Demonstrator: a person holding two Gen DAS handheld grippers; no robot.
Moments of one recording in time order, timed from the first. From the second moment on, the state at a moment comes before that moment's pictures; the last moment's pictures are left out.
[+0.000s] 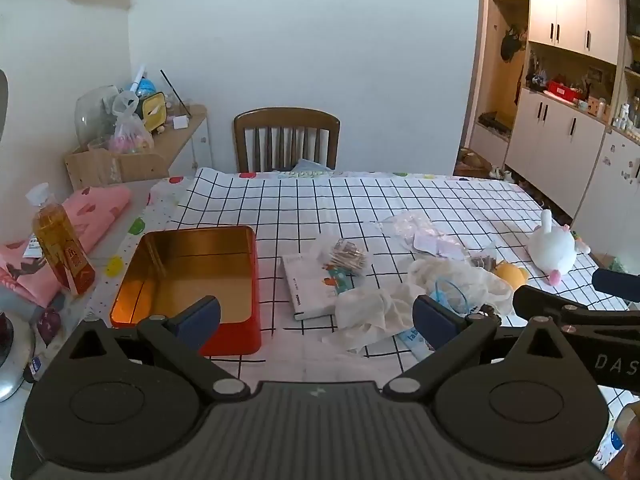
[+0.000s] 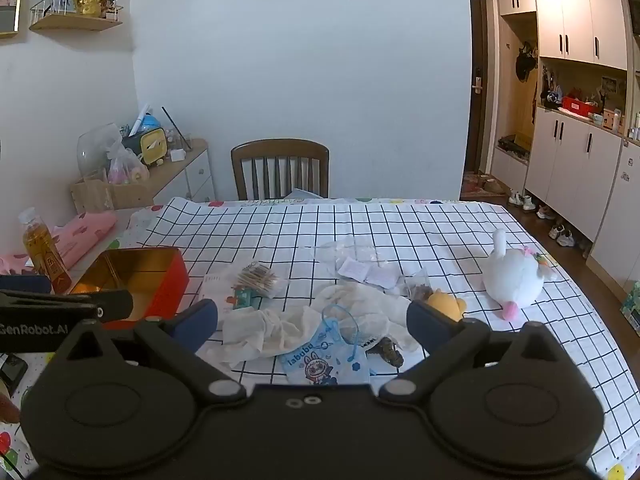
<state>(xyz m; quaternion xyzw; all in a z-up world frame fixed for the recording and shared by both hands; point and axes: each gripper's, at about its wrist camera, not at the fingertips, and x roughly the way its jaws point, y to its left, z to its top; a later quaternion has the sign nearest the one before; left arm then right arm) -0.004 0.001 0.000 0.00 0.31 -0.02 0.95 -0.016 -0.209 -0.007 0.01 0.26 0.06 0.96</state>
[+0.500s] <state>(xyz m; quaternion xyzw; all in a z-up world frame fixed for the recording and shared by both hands) -0.002 0.001 -0.003 0.00 0.32 -0.01 0.95 -0.018 -0.209 -0.006 0.01 0.26 0.06 0.96</state>
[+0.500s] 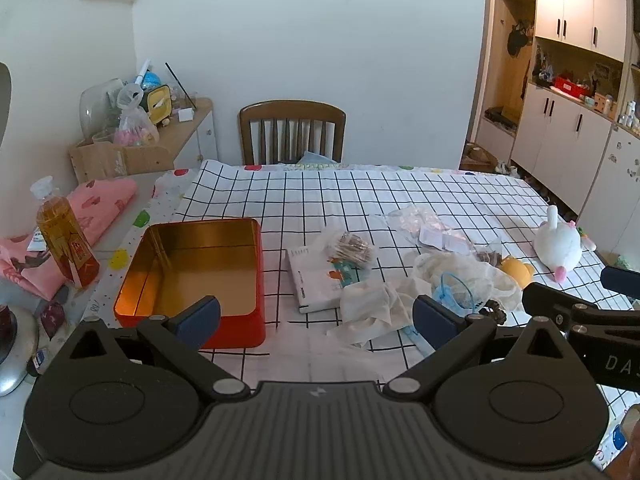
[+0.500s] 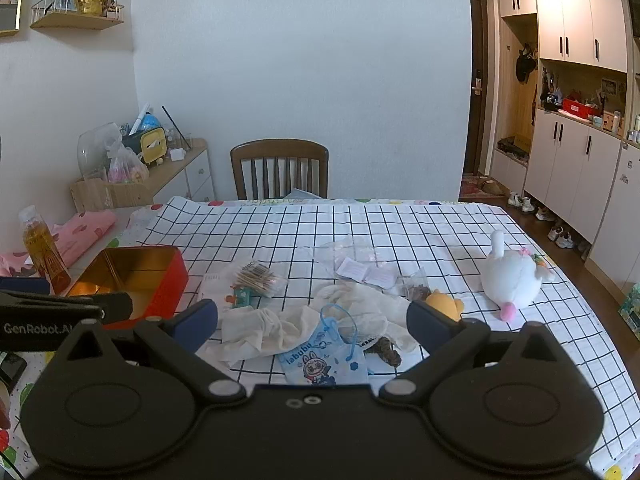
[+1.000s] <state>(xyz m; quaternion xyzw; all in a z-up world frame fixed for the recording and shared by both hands) 0.002 0.005 -0.004 -0.02 0.33 -0.01 0.94 -0.020 -0.214 -0.006 0.01 0.26 0.06 0.96</state>
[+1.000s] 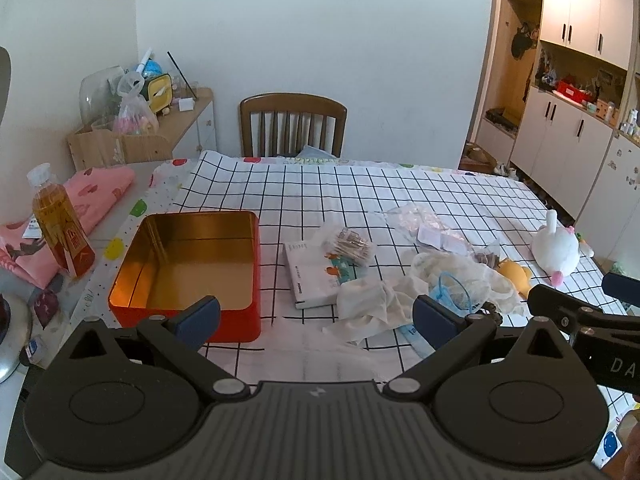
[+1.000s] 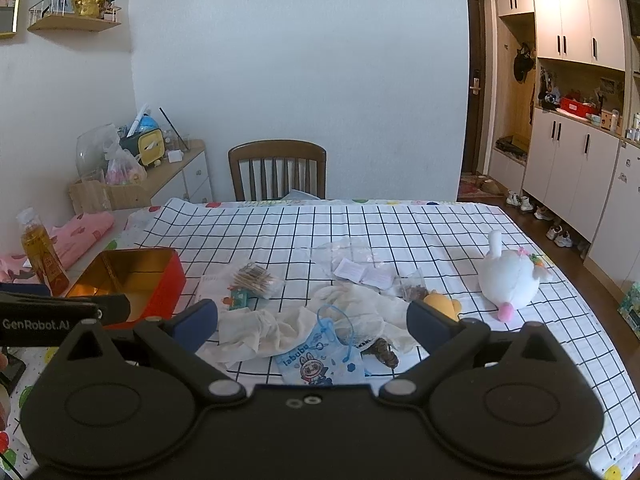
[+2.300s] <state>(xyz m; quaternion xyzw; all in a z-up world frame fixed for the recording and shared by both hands) 0.000 0.006 0.000 -0.03 0.32 -0.03 0.95 -0.024 -0.209 0.000 0.01 0.25 0.05 0.97</state>
